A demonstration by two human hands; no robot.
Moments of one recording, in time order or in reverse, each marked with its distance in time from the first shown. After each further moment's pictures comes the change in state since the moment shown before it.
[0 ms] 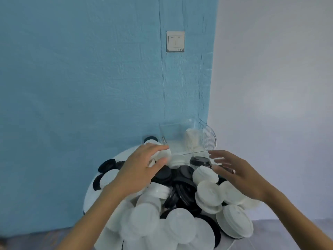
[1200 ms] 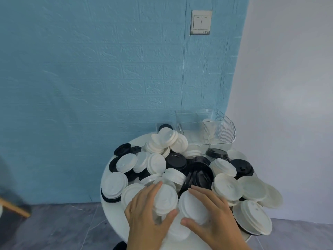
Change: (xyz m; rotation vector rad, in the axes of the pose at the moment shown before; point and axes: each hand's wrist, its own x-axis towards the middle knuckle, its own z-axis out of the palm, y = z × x) left_hand -0.143 -0.022 0.096 0.095 0.425 -0.315; right_hand -0.057 0.008 0.160 -0.286 0.157 -0.178
